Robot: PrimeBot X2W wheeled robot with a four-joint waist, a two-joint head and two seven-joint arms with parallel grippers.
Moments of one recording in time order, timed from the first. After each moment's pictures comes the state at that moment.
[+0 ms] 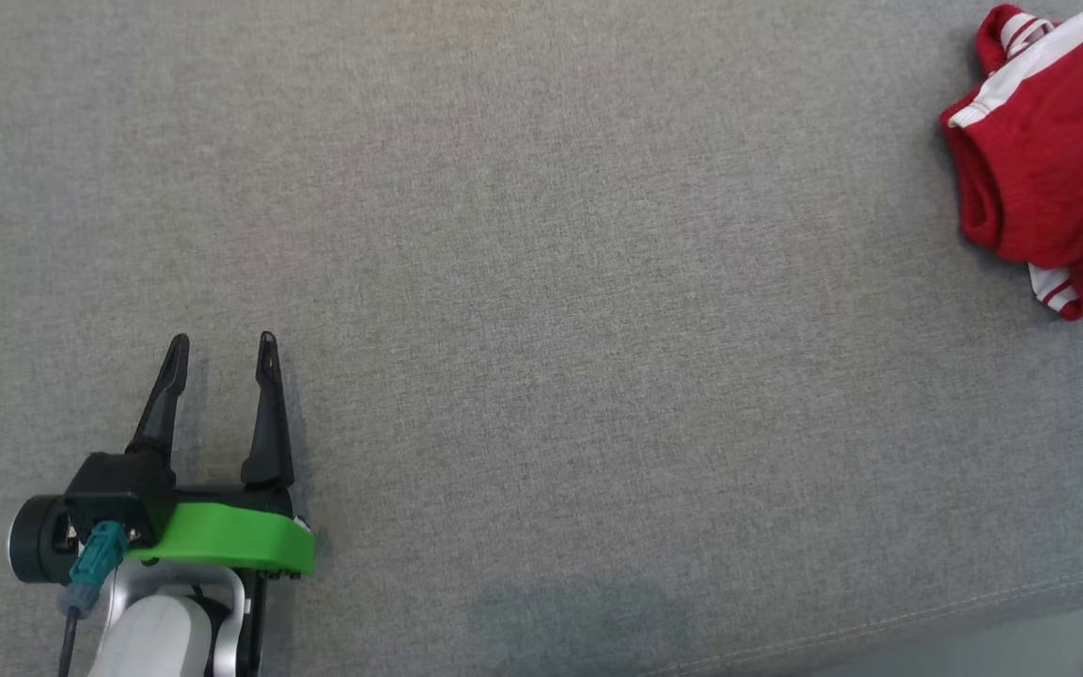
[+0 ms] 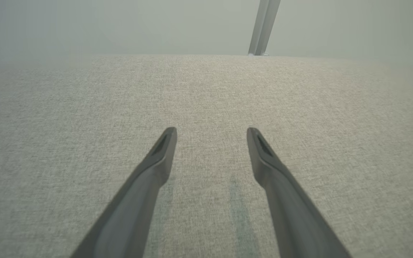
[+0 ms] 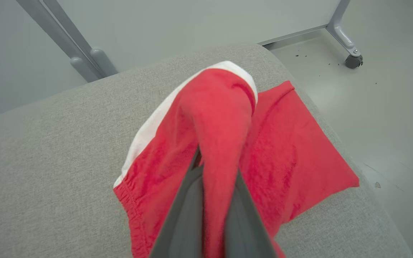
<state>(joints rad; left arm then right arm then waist) -0.14 0.26 -0.25 0.03 -0.37 0.15 -0.20 -0.70 -0.41 -0.31 0.28 0.41 0.13 0.64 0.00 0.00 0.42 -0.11</state>
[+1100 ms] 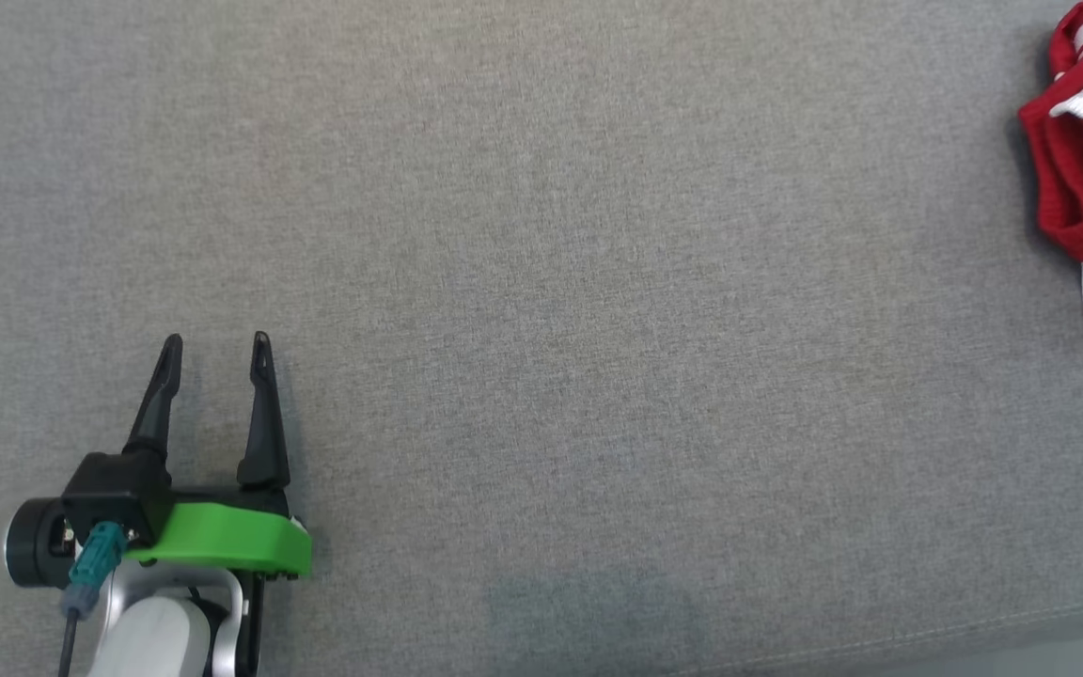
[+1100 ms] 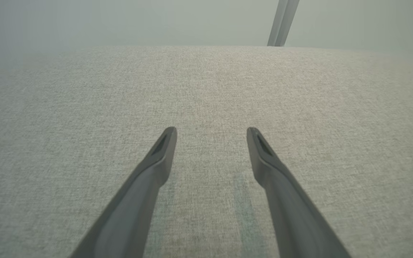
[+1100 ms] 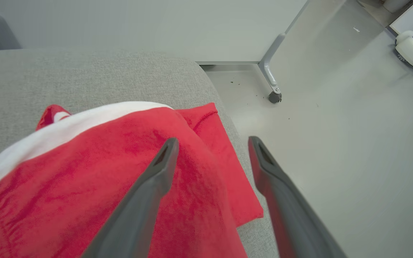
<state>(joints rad) -0.15 0.27 -0.26 0.04 -0.38 0.17 -0.20 -0.76 -0.57 -0.29 0.59 0.12 0.13 0.34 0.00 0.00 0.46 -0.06</state>
